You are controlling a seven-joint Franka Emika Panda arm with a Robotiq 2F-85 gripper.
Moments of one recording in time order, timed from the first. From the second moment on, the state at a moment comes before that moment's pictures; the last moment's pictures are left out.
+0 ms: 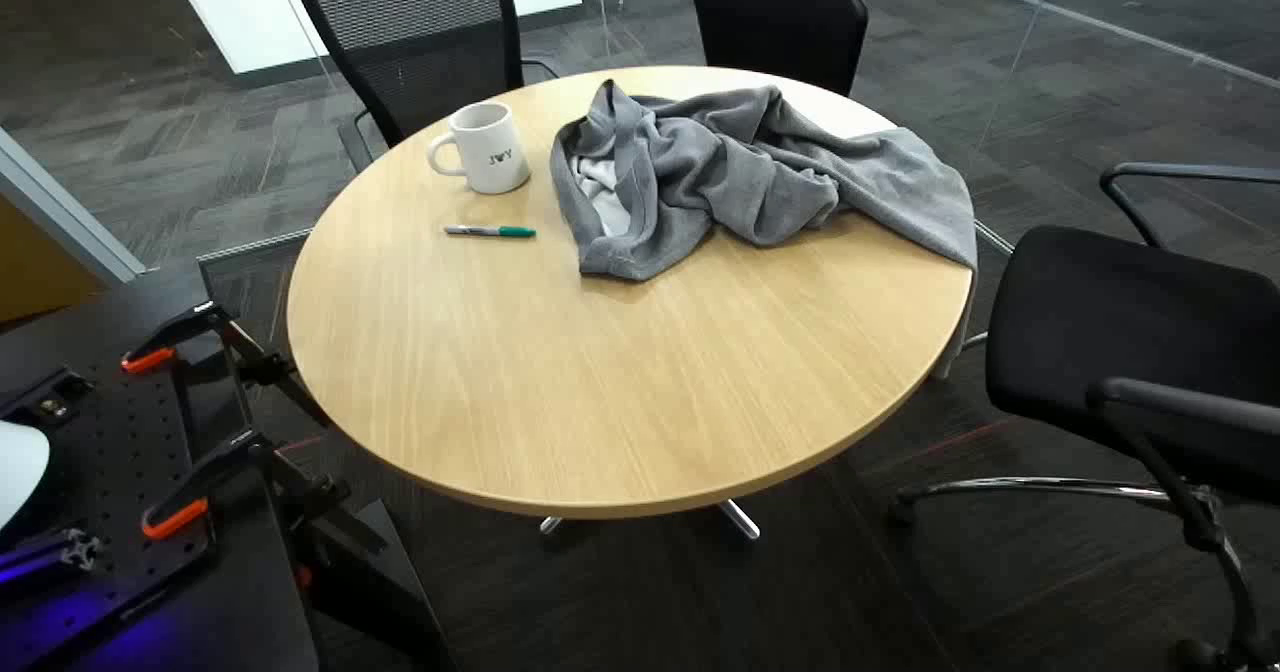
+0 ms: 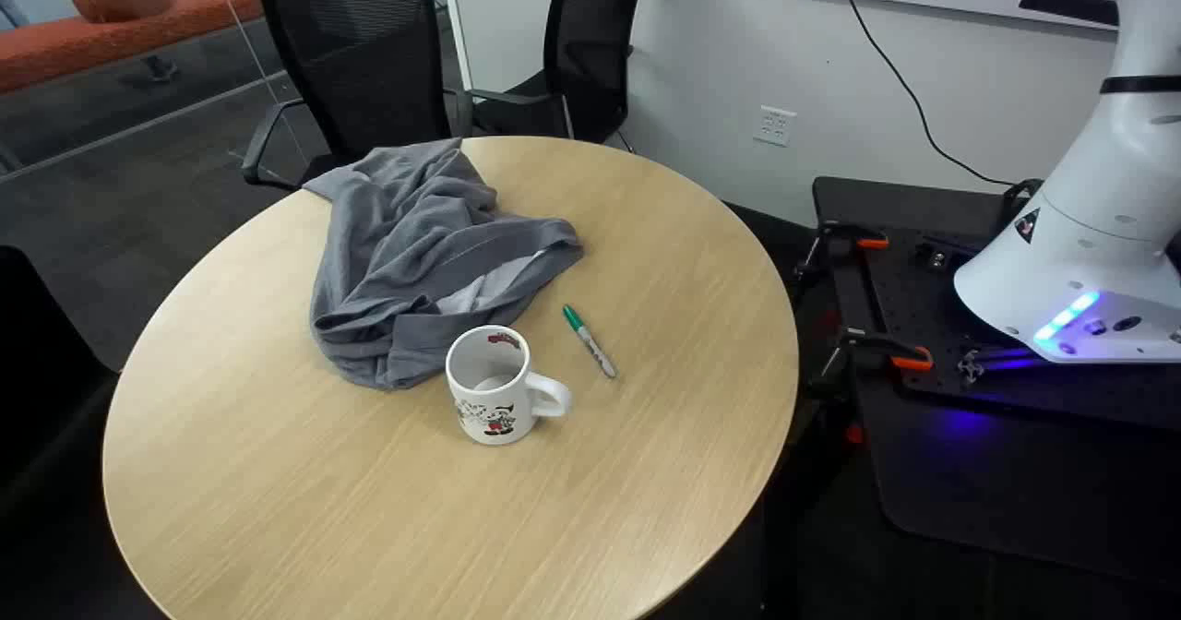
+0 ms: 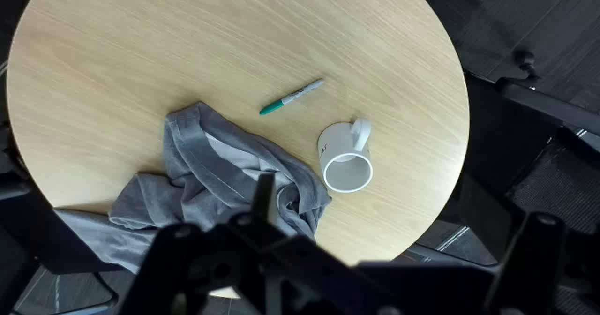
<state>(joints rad) 0.16 -0.80 0.14 -2.54 0.09 1.98 0.04</state>
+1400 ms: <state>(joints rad) 0.05 -0.50 0.17 -2.56 0.09 2.40 0.44</state>
